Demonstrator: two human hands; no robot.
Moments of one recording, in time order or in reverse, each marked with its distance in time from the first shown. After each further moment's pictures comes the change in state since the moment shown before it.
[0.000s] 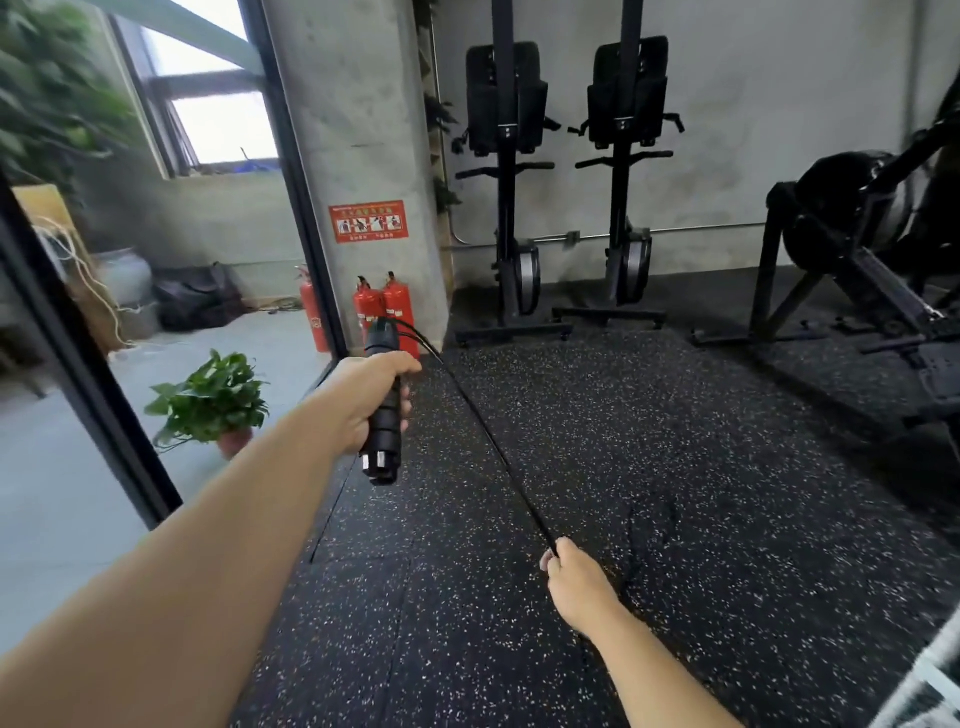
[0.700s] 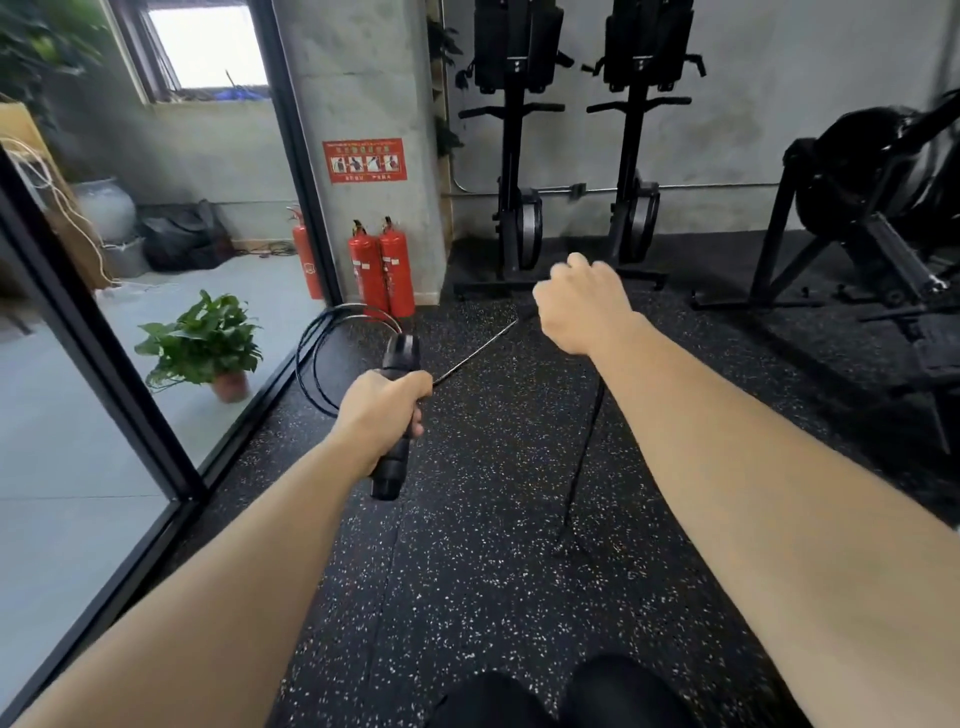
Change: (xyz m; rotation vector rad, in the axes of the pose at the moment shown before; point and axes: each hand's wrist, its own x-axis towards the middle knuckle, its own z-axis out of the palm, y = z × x) left_hand -0.020 -0.072 0.006 0.208 0.068 0.111; right_hand 0.031 -0.148 -0.155 -1.070 0.511 -0.571
